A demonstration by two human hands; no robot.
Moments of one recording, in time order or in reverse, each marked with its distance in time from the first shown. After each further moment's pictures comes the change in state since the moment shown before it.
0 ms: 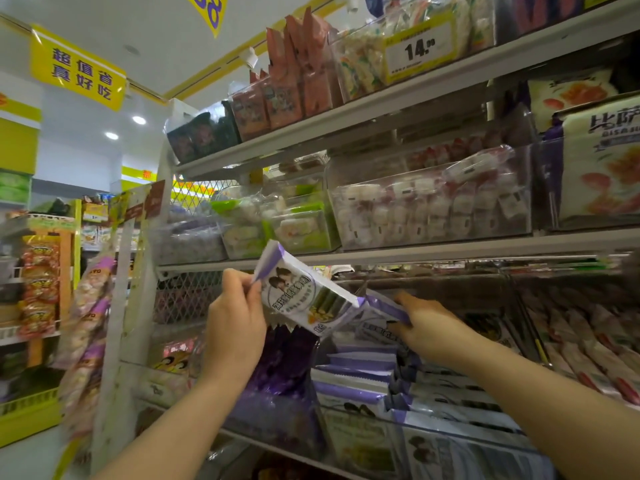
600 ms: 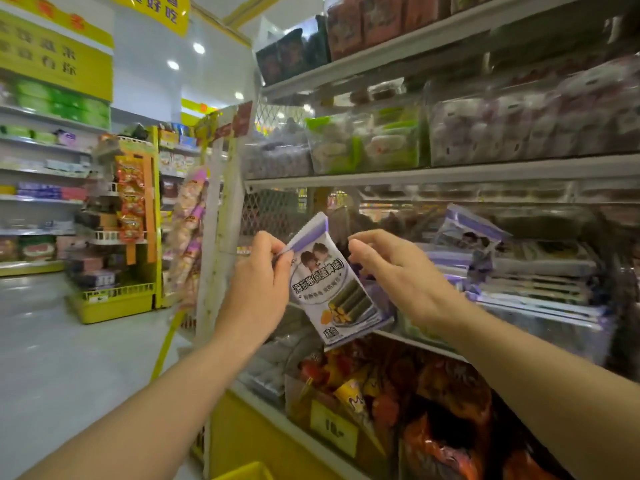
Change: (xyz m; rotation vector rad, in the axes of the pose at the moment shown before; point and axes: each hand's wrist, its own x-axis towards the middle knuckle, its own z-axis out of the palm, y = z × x) left_hand -0.085 -0.014 -0.135 0.109 -0.186 -0.134; right_hand -0.120 -0.148 0.042 0.671 0.002 -0.357
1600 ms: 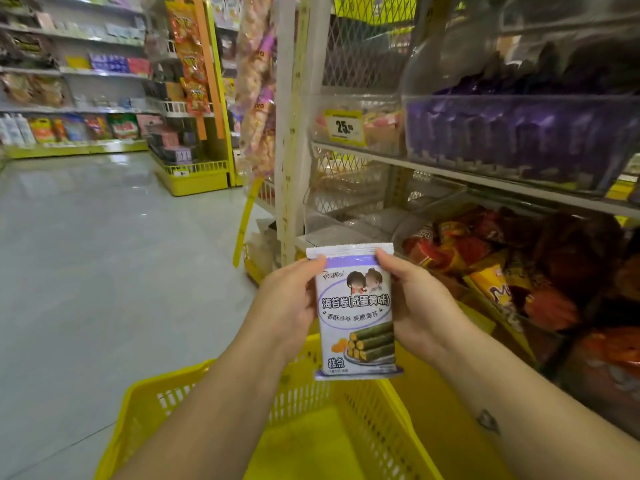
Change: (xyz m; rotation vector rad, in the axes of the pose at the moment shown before) left_hand -0.132 -0.145 -0.001 -0.918 -0.051 -1.219; right_hand -0.047 0.097 0.248 1.180 -0.218 0.964
